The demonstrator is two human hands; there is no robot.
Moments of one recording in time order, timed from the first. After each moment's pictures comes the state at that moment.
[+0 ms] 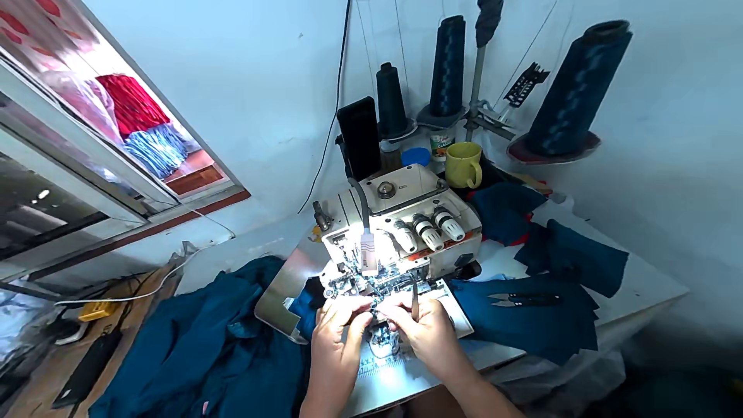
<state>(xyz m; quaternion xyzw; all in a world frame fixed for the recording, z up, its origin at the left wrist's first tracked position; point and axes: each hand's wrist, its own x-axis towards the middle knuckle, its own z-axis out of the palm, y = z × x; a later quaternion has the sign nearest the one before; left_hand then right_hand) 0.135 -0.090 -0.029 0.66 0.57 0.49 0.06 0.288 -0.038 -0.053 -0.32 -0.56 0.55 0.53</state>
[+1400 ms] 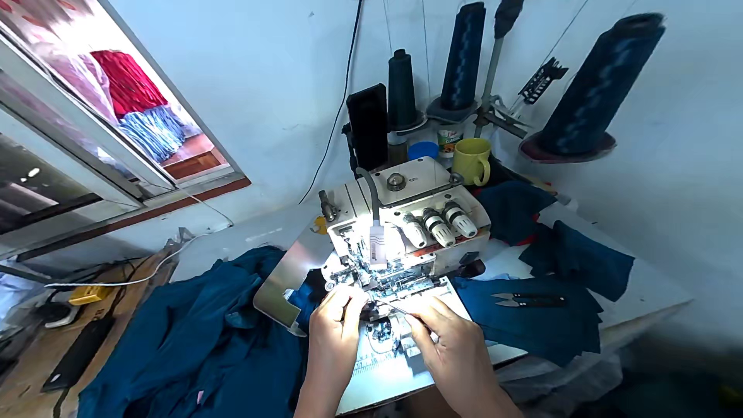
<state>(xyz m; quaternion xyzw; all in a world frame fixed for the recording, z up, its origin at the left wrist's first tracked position) 0.136 -0.082 -0.024 0.61 0.63 0.48 0.07 0.310 -0.060 -0.054 -0.44 -0.75 0.13 0.48</state>
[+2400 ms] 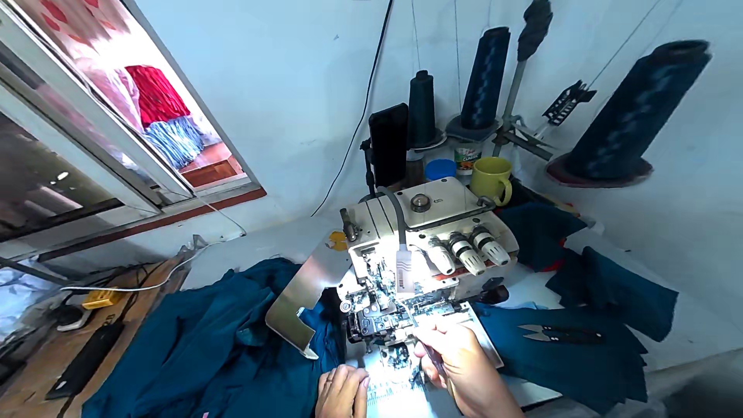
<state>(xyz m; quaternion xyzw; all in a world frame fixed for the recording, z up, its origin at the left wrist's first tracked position) 0.106 -0.141 -0.118 0.66 0.66 0.36 -0.04 0.292 -0.039 -0.043 -0.39 -0.37 0.72 0.44</state>
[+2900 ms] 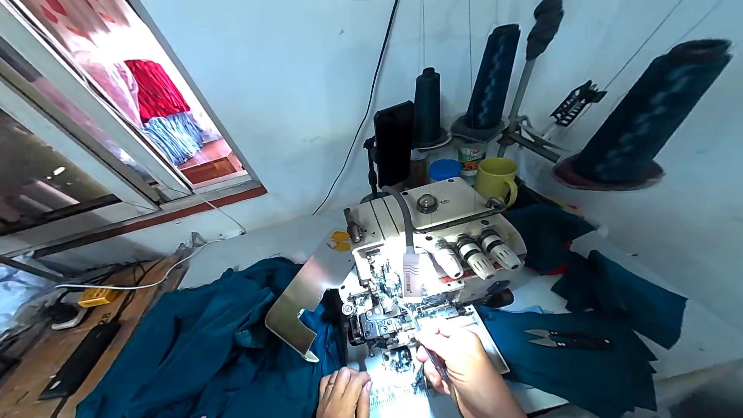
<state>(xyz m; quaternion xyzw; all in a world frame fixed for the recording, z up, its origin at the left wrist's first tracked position) 0.107 -0.142 -0.116 0.66 0.67 0.34 -0.02 0.290 -0.039 -0.043 -0.39 -0.38 0.71 0.44</state>
